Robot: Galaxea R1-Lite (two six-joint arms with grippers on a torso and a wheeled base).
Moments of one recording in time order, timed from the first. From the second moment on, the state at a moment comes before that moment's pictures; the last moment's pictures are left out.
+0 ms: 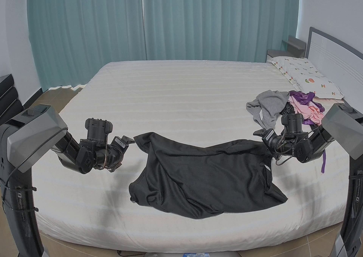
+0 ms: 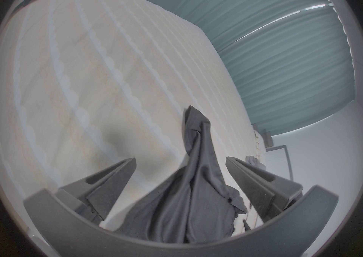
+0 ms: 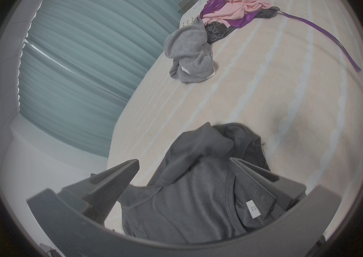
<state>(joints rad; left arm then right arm) -0.18 2.27 -1.05 -0.56 -0.07 -1.09 0.11 2.34 -1.13 -0.63 0.10 0.91</state>
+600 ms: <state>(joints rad) -0.19 2.24 -0.82 -0.82 -0.11 -1.16 0.04 2.37 -1.14 -0.63 0.09 0.62</state>
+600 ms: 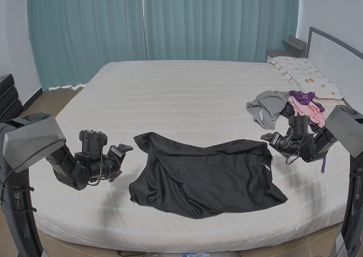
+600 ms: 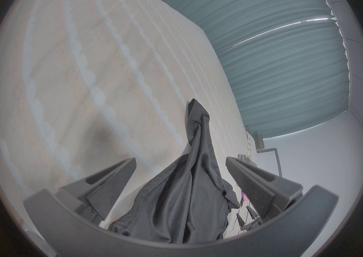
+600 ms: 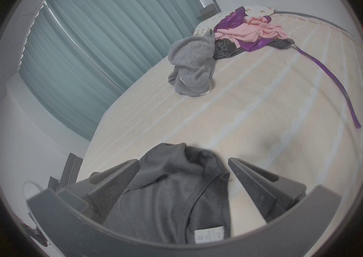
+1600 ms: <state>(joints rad) -0.19 2.24 -0.81 -0.82 -0.14 -1.16 0.06 2.51 -1.38 -0.71 0.10 0.48</state>
